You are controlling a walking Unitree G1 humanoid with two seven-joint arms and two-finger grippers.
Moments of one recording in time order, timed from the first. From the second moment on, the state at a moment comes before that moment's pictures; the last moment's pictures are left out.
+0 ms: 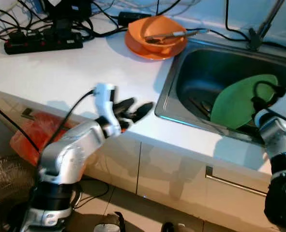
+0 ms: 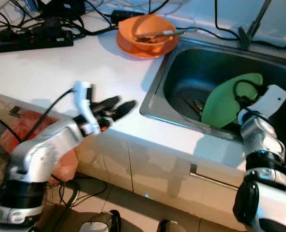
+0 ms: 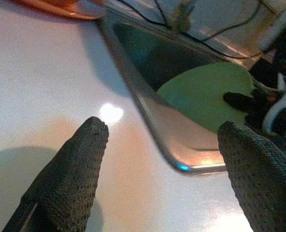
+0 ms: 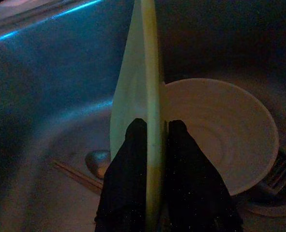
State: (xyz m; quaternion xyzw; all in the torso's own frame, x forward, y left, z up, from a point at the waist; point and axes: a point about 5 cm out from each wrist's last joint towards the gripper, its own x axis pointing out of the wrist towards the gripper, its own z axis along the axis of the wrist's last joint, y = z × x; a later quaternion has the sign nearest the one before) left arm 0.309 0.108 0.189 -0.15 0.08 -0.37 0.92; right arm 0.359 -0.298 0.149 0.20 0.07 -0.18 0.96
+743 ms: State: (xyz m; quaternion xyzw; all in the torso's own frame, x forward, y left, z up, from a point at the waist) left arm 0.313 0.052 0.199 -0.03 0.03 -0.46 0.89; right arm 0.369 -0.283 0.143 0.18 0.08 -0.16 0.97
